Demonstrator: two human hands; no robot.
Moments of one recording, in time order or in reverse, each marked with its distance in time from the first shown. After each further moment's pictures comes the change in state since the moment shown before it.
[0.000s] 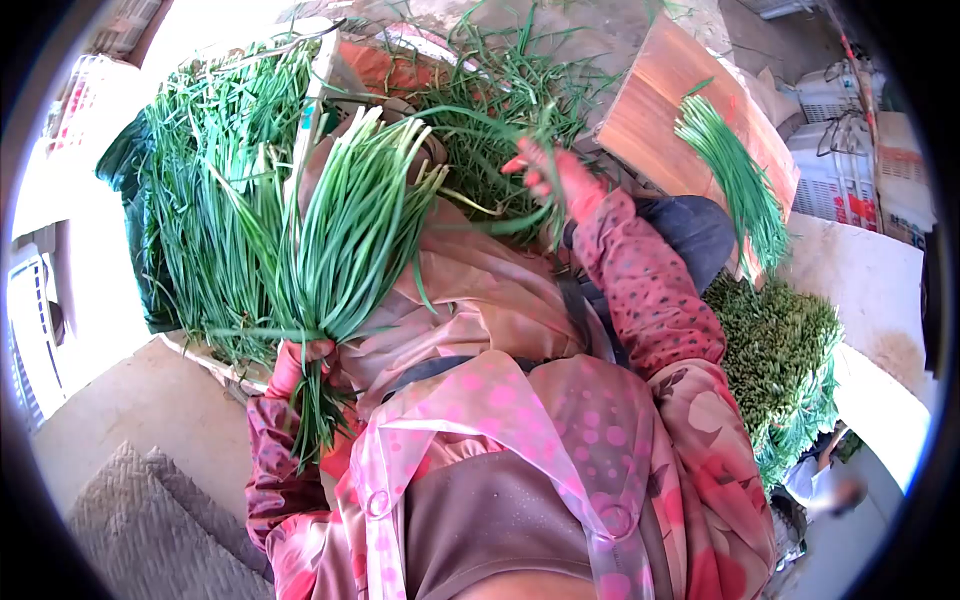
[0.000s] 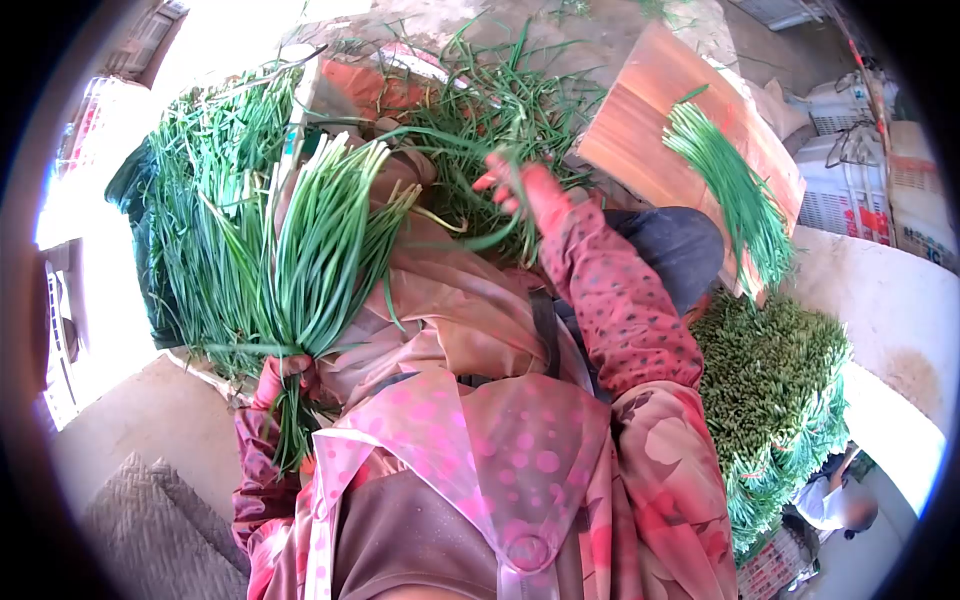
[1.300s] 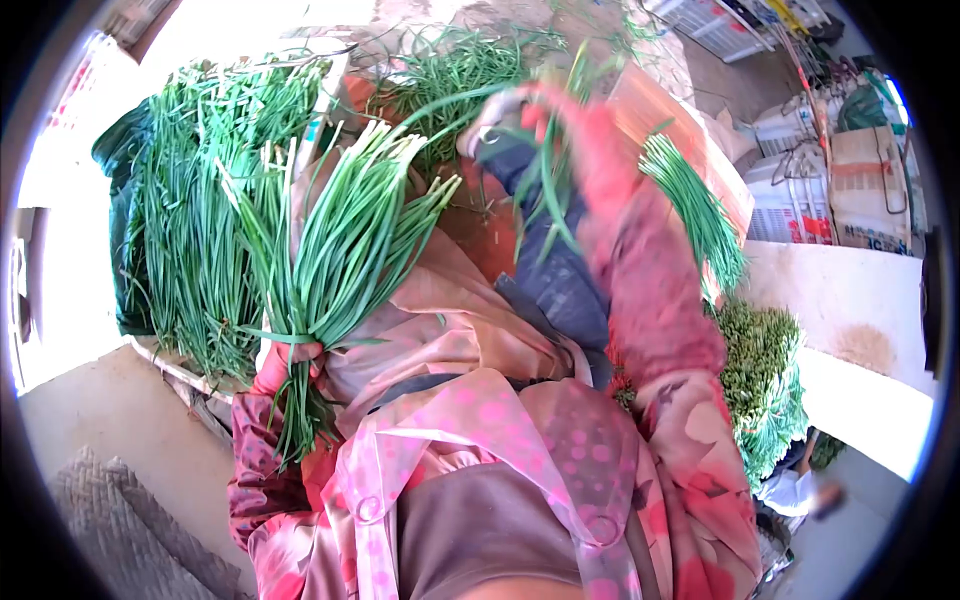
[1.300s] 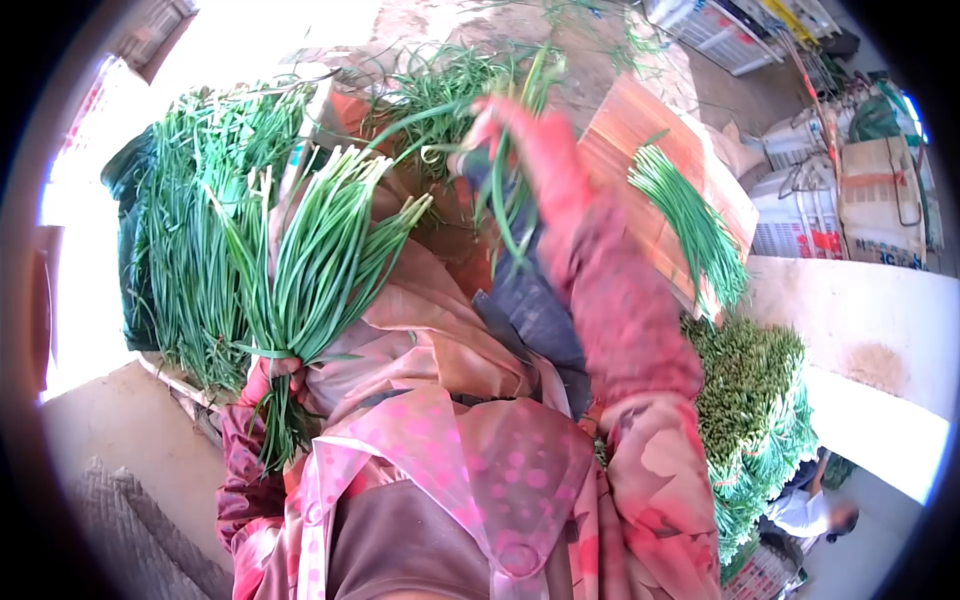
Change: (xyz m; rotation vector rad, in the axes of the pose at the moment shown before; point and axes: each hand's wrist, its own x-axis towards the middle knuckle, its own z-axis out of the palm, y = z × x) left_hand 0.016 -0.005 -0.003 -0.139 -0.196 0.079; right_hand -0.099 -0.145 0.053 -0.240 0.367 -0.446
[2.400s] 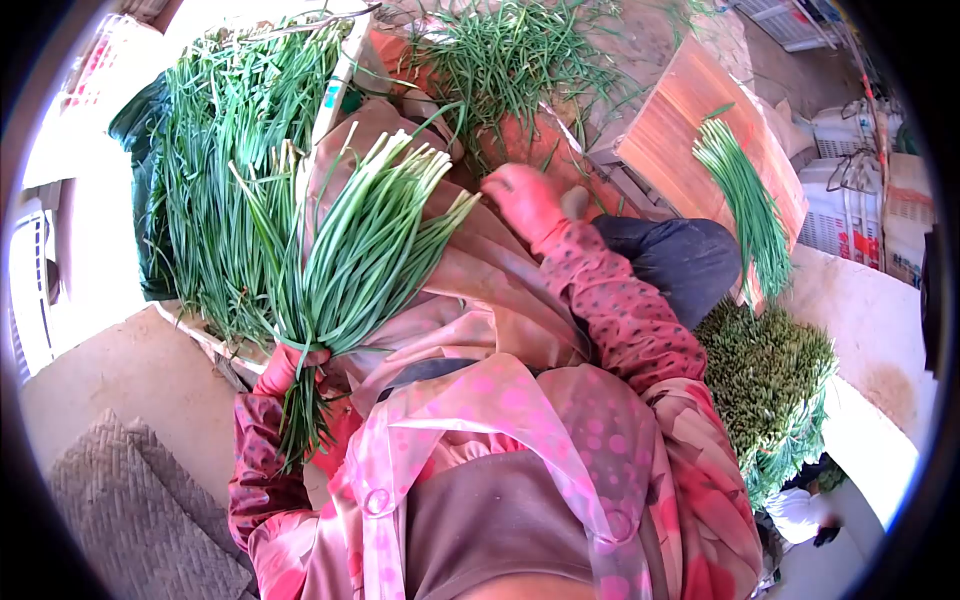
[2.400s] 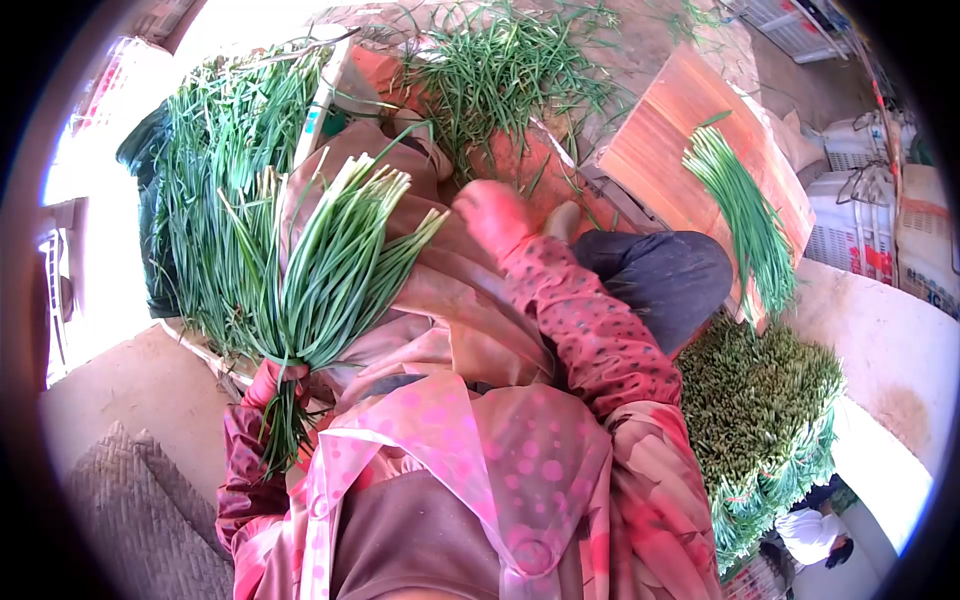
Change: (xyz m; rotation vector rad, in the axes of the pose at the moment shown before) left_hand -0.040 -0.023 -0.040 0.259 0.273 -0.222; right_hand 0.008 0.195 0.082 -0.468 -0.187 -0.472
